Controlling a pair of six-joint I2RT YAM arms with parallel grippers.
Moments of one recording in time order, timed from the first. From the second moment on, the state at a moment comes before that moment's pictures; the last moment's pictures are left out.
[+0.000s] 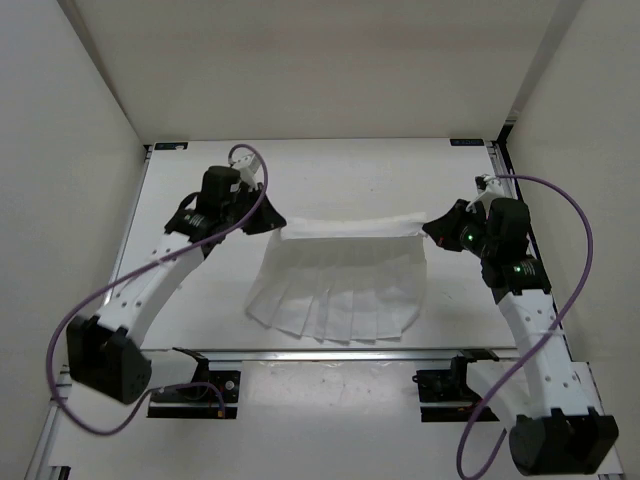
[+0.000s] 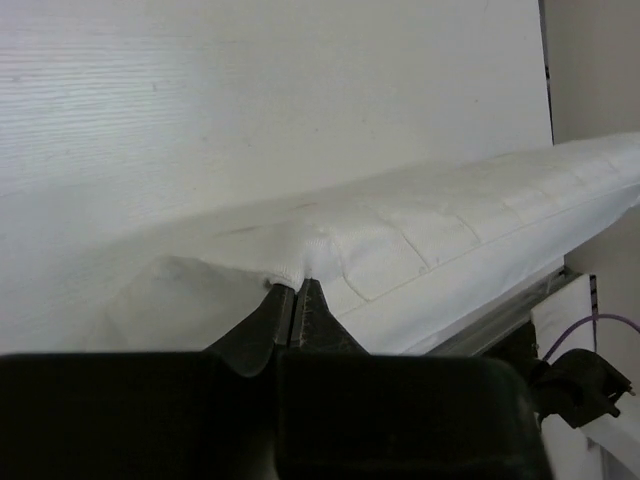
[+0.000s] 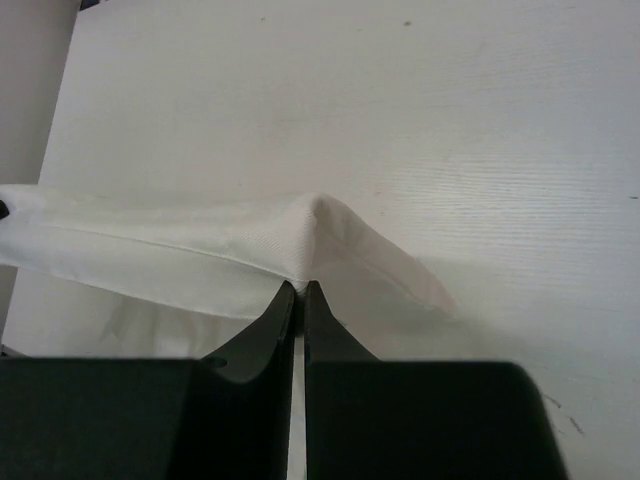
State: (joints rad) left arm -0.38 1.17 1.09 -0.49 0.22 -0.50; right arm 0.15 0.82 0.85 -0.46 -0.31 0.37
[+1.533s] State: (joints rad) left arm -0.27 1.02 0.54 -0.60 0.41 -0.61; right arm 0.15 0.68 0.43 -0.75 -0.63 0.71
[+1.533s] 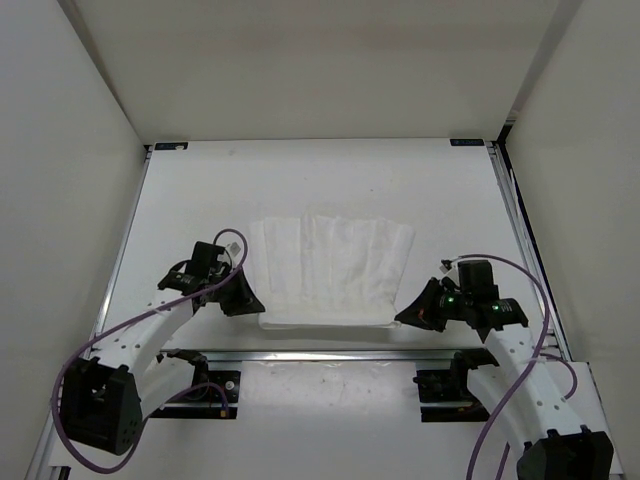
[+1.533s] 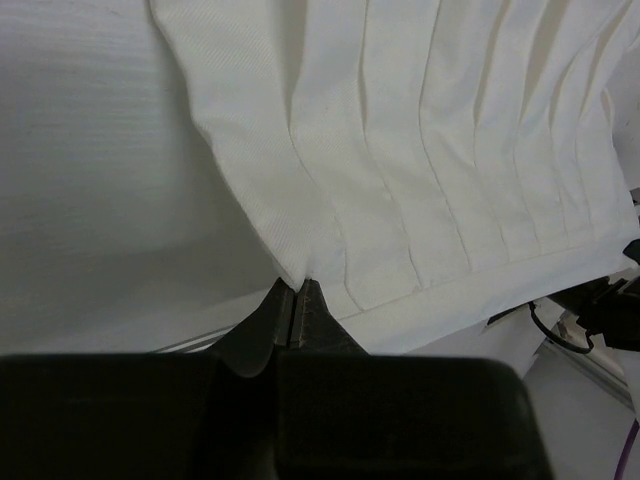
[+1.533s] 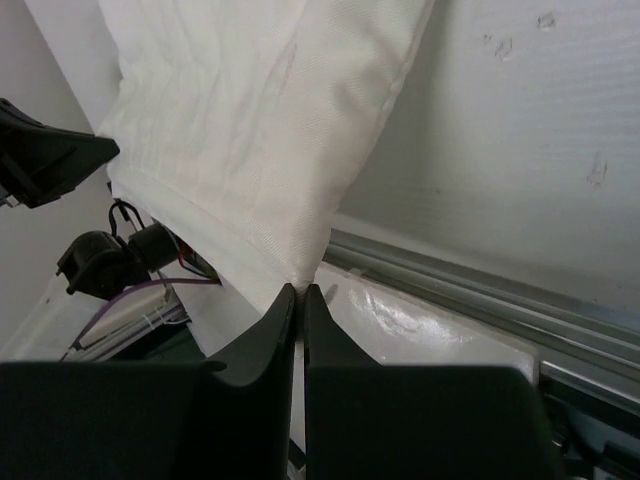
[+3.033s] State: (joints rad) left arm -0.23 1.50 1.02 -0.45 0.34 -0.73; right arm 0.08 1.41 1.04 -0.65 -0.55 0.47
